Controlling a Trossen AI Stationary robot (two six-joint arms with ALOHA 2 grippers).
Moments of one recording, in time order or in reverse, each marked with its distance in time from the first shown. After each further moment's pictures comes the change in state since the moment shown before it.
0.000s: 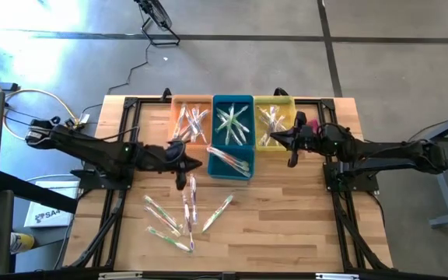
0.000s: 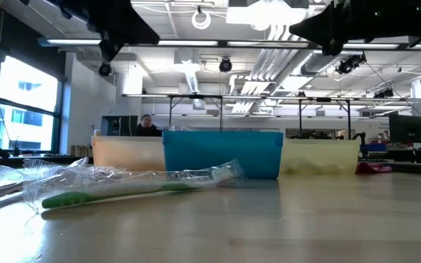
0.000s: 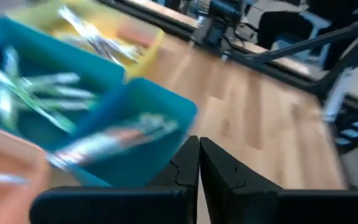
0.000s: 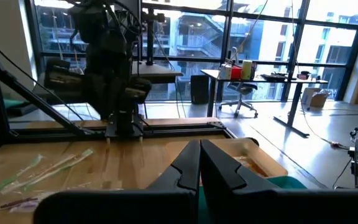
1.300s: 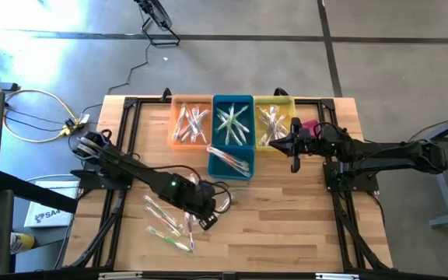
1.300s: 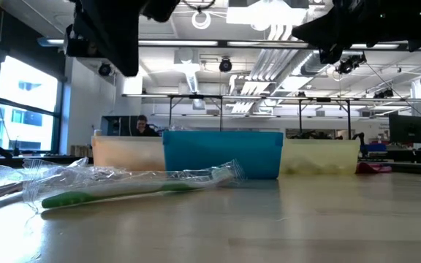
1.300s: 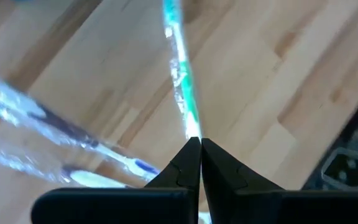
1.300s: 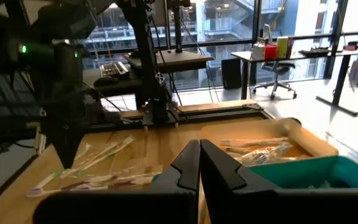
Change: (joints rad) left arm -0.226 0.685 0.661 -0.720 0.225 -0.661; right arm 0.000 0.001 -0.014 -0.045 -0.129 0.125
